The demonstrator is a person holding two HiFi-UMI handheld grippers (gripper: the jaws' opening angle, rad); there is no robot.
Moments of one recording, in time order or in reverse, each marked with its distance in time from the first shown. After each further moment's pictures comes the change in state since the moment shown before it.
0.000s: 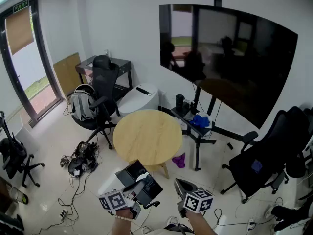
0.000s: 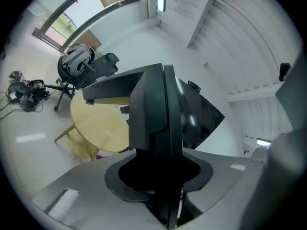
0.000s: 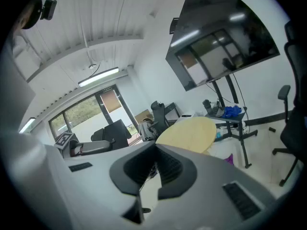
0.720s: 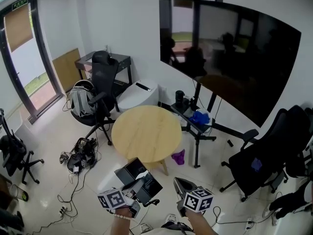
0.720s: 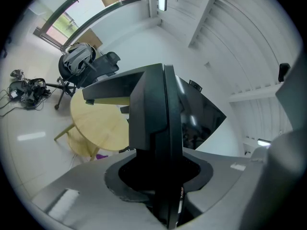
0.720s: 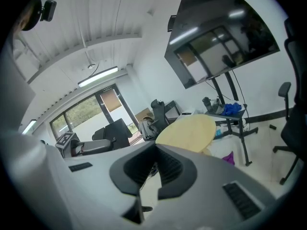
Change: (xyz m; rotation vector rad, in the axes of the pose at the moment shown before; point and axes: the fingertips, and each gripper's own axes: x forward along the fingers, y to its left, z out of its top) left arm 0.009 -0.001 -0.004 -0.008 0.002 0.011; right arm 0.000 -0.010 -0.002 0.015 0.021 0.012
